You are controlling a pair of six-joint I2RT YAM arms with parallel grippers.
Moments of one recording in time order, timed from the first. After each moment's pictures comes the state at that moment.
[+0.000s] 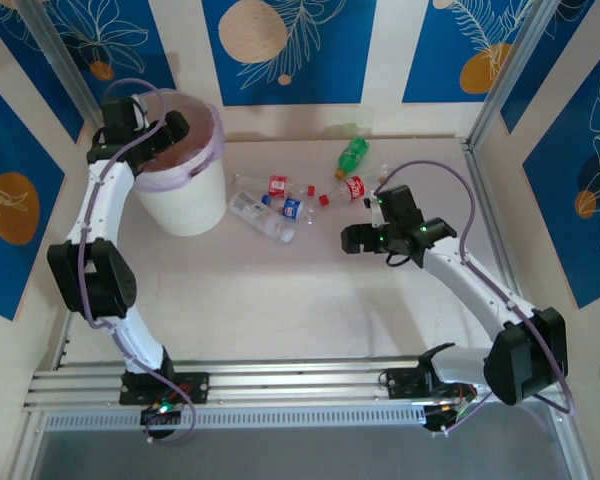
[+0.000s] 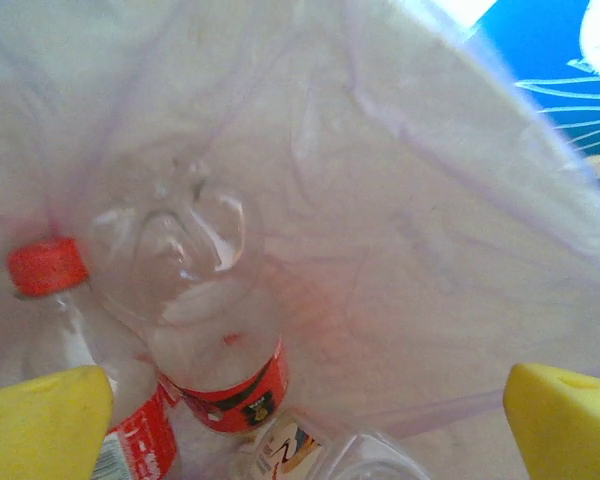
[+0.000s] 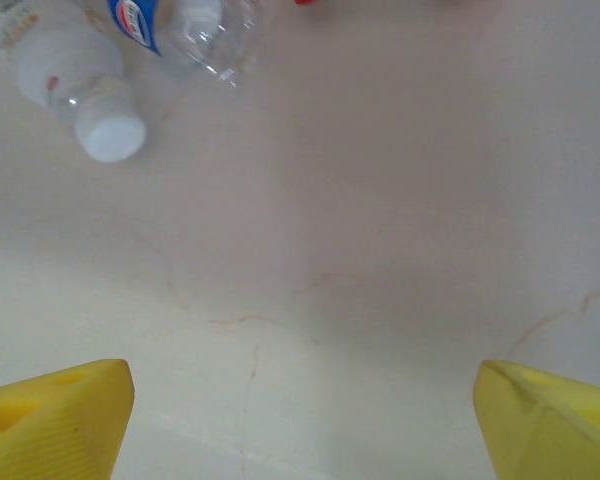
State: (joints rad) left arm 0.07 1.78 1.75 -0.52 0.20 -0.45; right arm 0.41 1.27 1.01 -0.68 -0.09 0.25
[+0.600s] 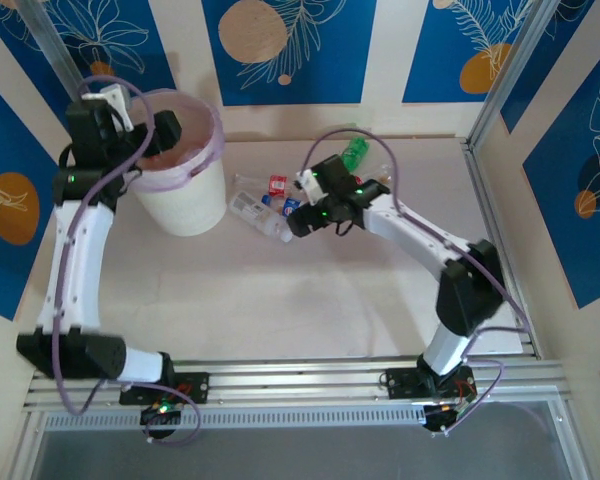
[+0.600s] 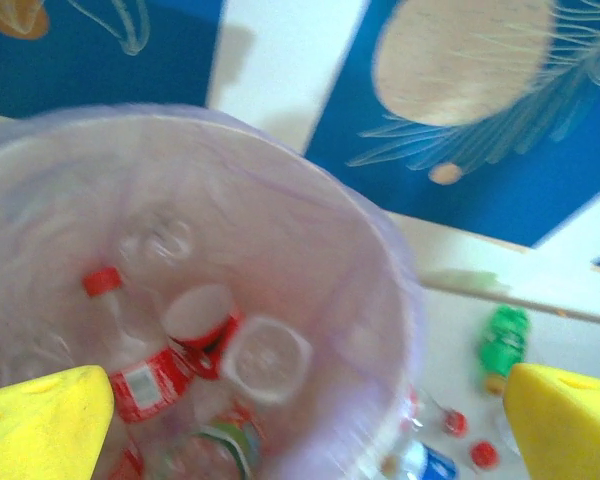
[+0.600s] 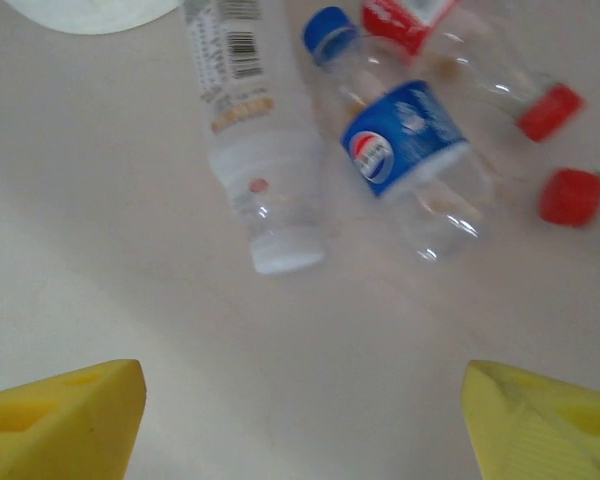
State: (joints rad) left arm -0.04 1.32 1.61 -0.65 0.12 -0.32; right arm 0.63 1.75 1.48 -0.68 -0.10 0.01
